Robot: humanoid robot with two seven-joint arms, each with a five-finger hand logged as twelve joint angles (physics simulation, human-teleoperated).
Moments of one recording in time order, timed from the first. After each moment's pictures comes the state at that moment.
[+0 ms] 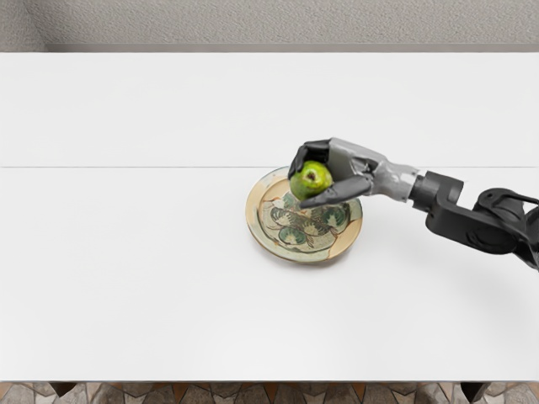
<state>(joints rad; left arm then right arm) -0.02 0.00 -0.18 -0.18 -0.06 -0.16 0.12 0.91 -0.43 0.20 0.89 -0.58 0.57 0.59</state>
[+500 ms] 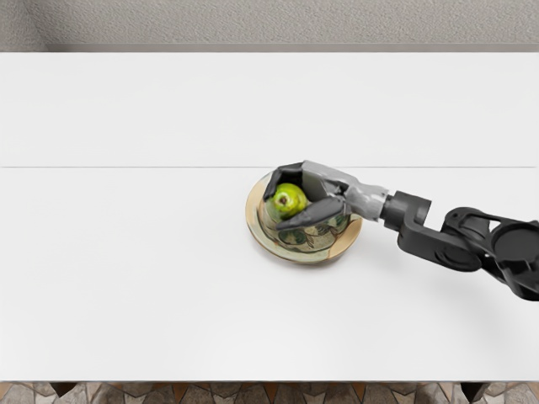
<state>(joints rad) -0.02 0.00 -0.18 -0.18 -0.06 -0.16 0.12 0.88 -0.34 0.17 0.88 -0.62 0.47 0.59</state>
